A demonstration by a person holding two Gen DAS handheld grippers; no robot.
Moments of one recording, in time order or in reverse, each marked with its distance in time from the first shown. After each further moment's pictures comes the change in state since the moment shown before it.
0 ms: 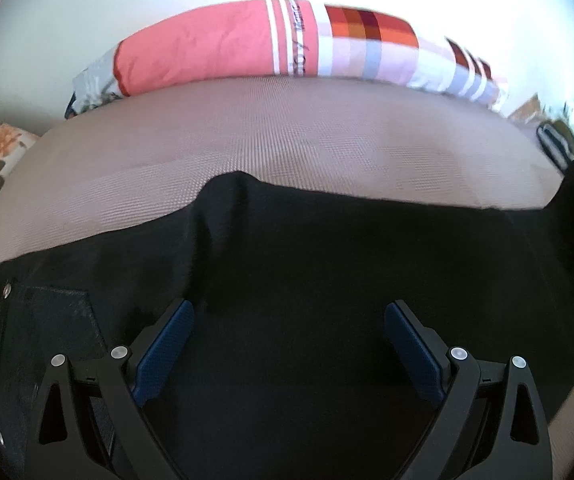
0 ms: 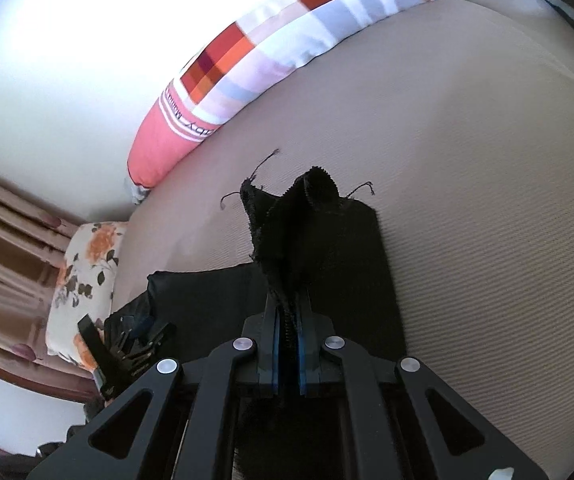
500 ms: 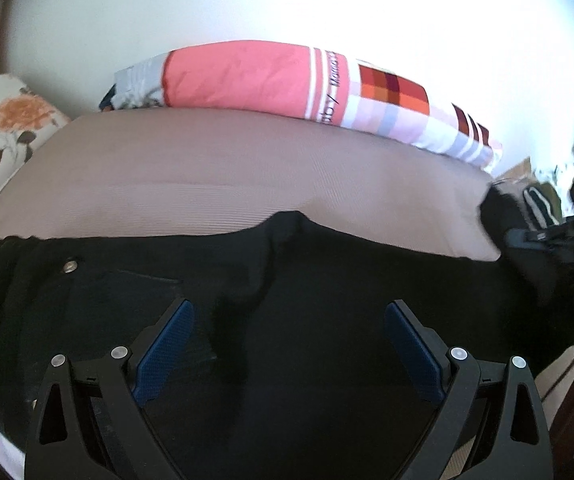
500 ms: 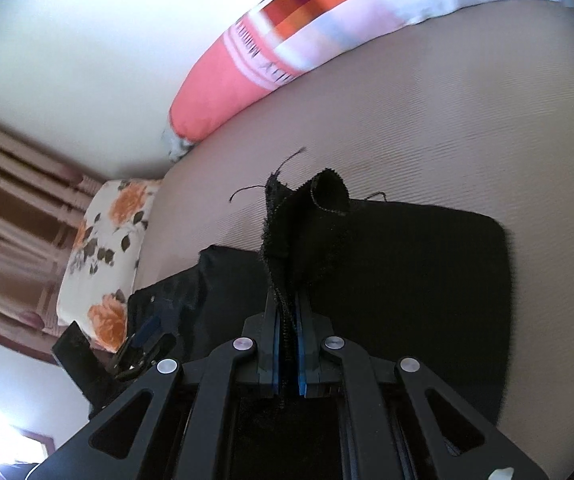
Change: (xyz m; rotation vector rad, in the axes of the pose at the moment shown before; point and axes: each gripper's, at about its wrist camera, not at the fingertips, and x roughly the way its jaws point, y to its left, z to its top) left arm -0.068 0.055 -0.009 -0.151 -0.103 -0.056; right arm 0.103 0.111 -0.004 -0.112 0.124 0.109
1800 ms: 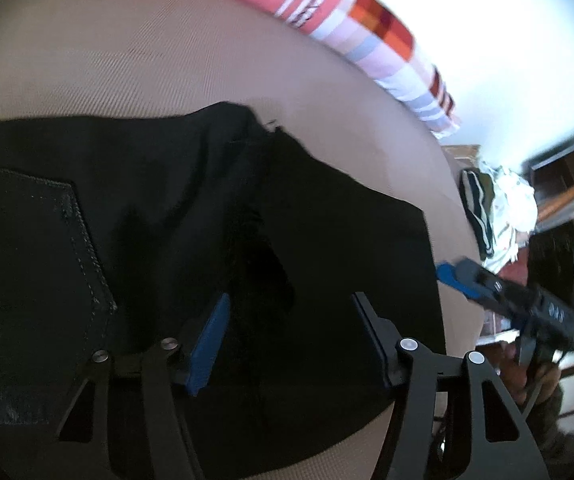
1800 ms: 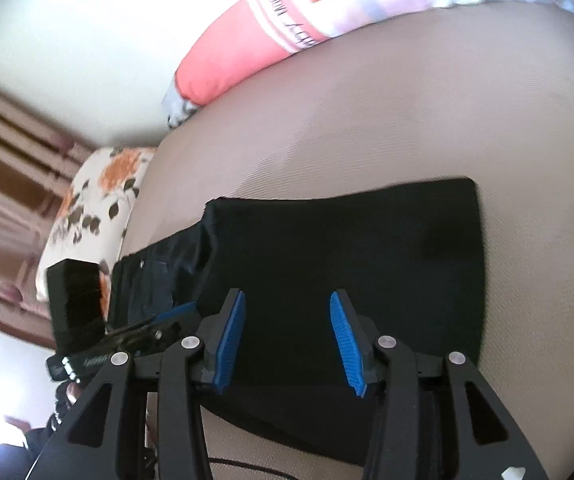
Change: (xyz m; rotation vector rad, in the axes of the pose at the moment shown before) left arm 0.059 0.008 0.009 -0.219 0.414 -0.366; right arm 0.005 0.016 -0.046 -0.012 -0.006 -0.074
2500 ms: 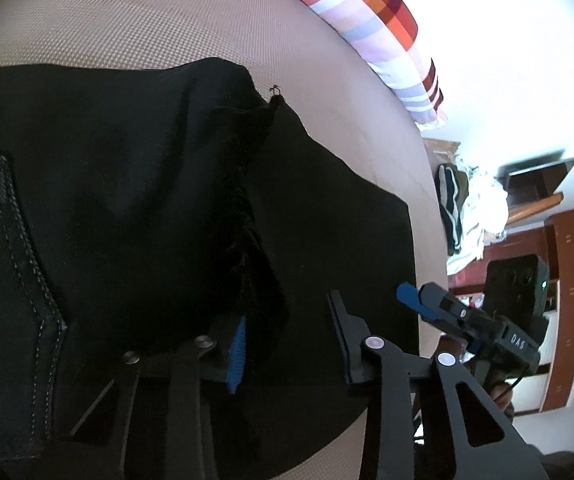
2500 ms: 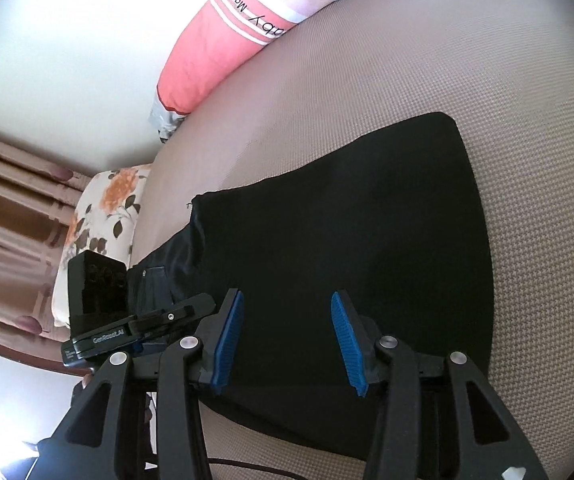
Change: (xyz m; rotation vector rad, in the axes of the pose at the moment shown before) left arm 0.033 0.004 0.012 -0.079 0.096 -0.153; right arm 0.022 -0.018 -0.015 0.105 0.020 0.057
